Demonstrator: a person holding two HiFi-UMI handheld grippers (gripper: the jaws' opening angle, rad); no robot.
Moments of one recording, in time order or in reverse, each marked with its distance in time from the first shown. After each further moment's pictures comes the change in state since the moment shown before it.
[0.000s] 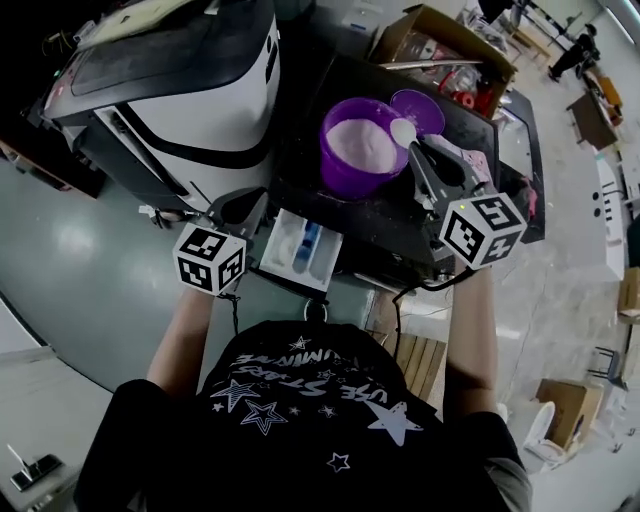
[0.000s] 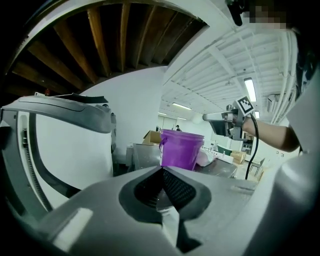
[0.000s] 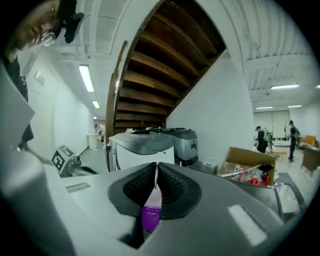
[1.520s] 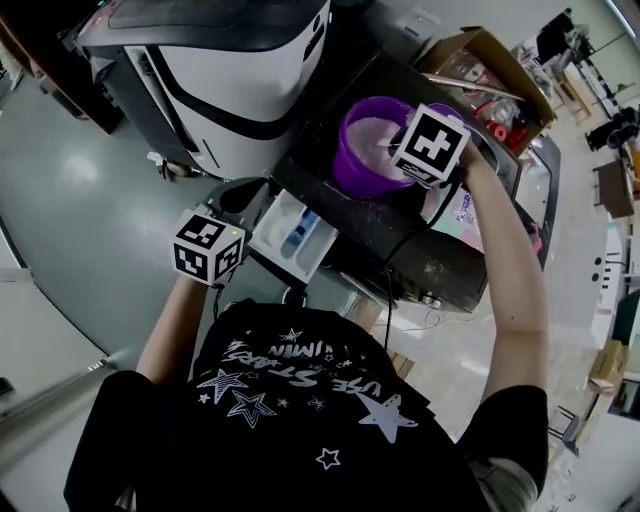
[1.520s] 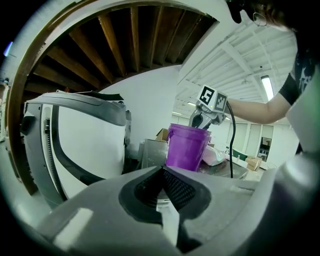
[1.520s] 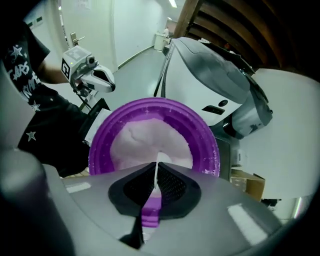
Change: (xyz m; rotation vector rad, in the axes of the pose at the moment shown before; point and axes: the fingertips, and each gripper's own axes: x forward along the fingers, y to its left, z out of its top) left arm -0.012 -0.007 -0.023 -0.095 0.008 0.173; right arm 0.093 0.000 -0.093 -0.862 1.018 0.449
